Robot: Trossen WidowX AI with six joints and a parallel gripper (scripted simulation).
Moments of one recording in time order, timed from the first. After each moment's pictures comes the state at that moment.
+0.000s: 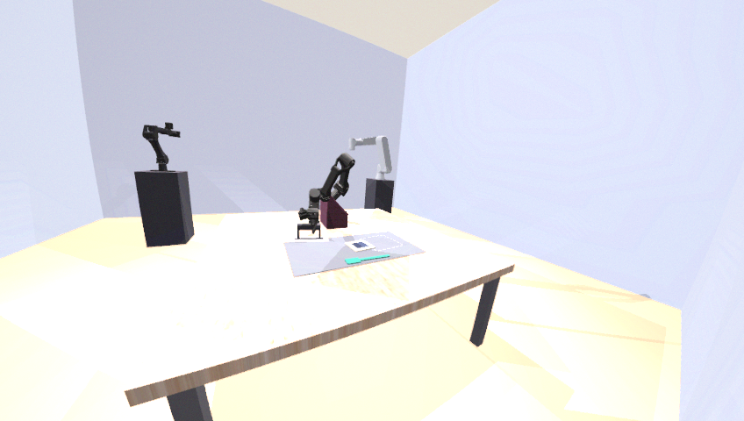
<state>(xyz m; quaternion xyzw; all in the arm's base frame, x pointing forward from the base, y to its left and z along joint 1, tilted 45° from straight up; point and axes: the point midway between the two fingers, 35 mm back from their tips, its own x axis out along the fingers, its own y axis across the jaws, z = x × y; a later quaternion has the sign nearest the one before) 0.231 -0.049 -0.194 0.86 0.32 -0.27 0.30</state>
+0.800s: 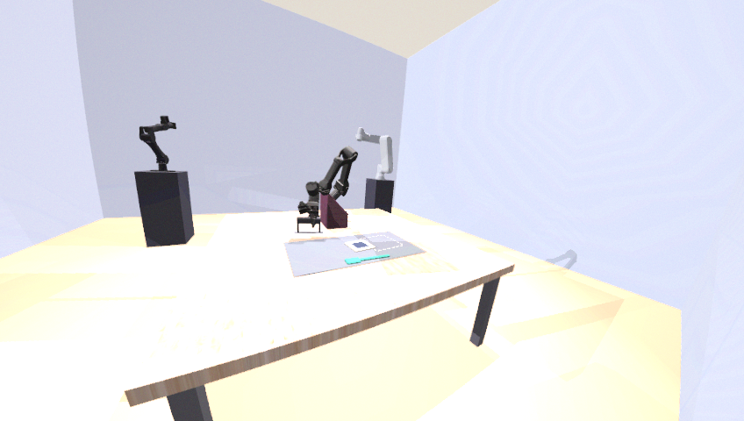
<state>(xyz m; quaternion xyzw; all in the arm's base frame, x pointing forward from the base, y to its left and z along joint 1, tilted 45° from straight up) 0.229 -0.075 -0.171 0.86 0.32 -0.27 0.29</state>
